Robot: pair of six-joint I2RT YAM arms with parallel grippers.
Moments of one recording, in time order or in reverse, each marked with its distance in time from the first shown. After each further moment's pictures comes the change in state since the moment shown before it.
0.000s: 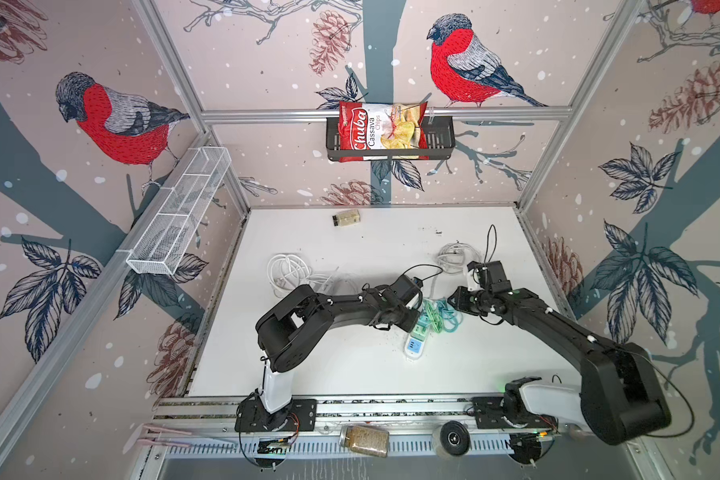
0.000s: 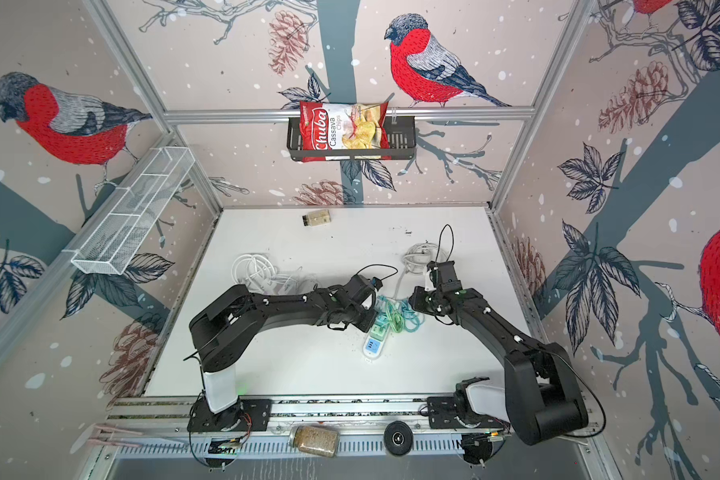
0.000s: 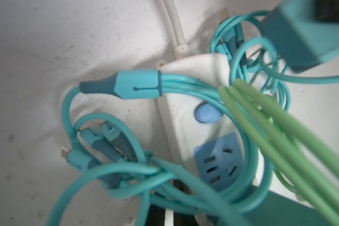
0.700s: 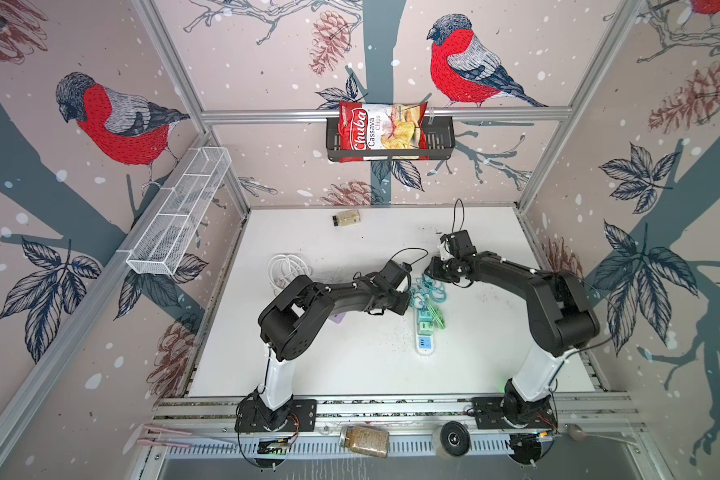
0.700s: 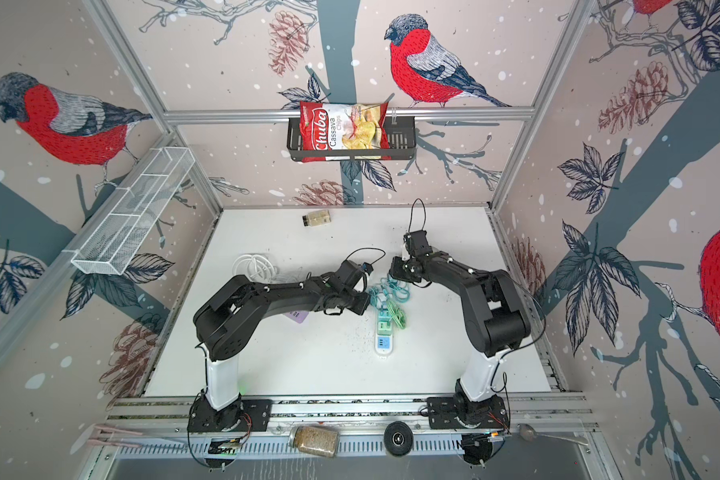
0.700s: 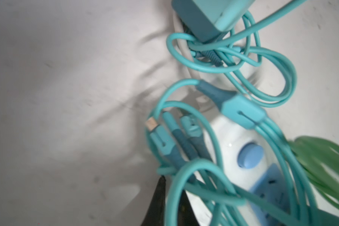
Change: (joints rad) left arm 0.154 0.072 0.056 0.066 0.027 0.041; right arm 0.051 0.531 0.481 0.072 0.002 -0.013
